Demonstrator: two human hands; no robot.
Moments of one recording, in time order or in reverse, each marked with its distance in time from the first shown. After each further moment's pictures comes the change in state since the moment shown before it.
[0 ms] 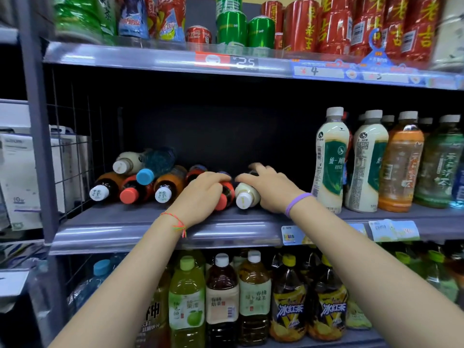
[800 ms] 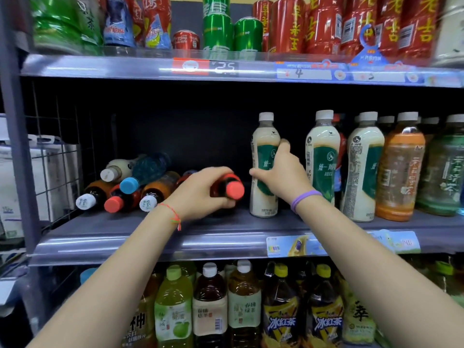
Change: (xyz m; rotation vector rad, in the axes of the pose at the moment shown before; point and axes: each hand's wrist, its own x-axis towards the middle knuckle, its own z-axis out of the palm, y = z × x) left_hand 0.031 0.019 0.001 0.163 0.003 0.276; right_hand -0.003 0.032 -0.031 0.673 0.403 0.416
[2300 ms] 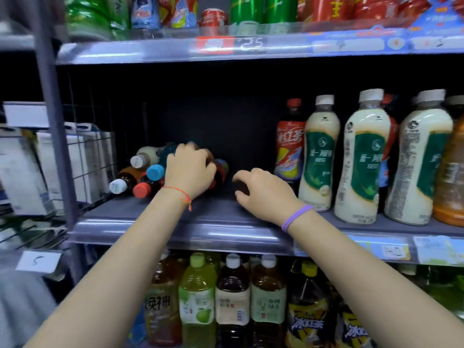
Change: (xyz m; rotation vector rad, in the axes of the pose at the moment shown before) left_hand 0.005 -0.016 -0.017 0.577 0.182 -0.541; right_hand -0.025 -0.014 0.058 -0.260 -0.330 -0.469
